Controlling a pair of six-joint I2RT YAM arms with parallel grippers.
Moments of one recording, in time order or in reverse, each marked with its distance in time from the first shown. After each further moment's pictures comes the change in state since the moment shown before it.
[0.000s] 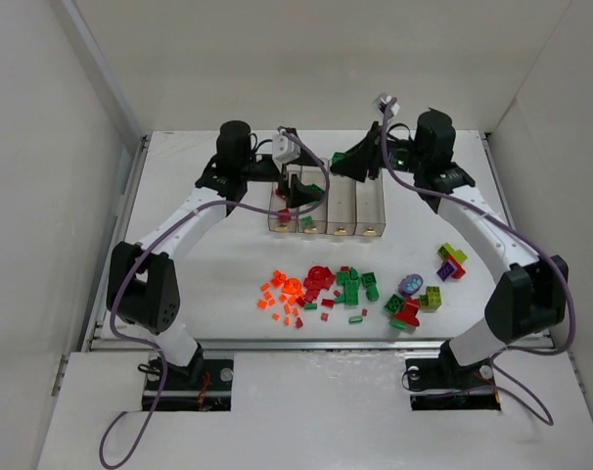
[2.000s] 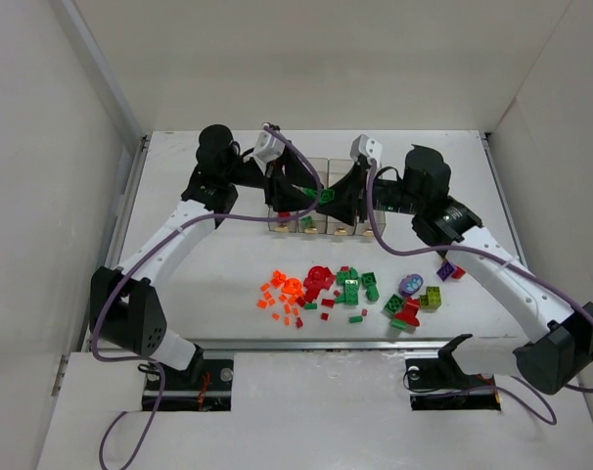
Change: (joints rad) left arm -0.011 -0.154 -0.081 0.236 0.231 -0.452; right arm 0.261 -0.298 -0.175 -0.126 0.166 -0.342
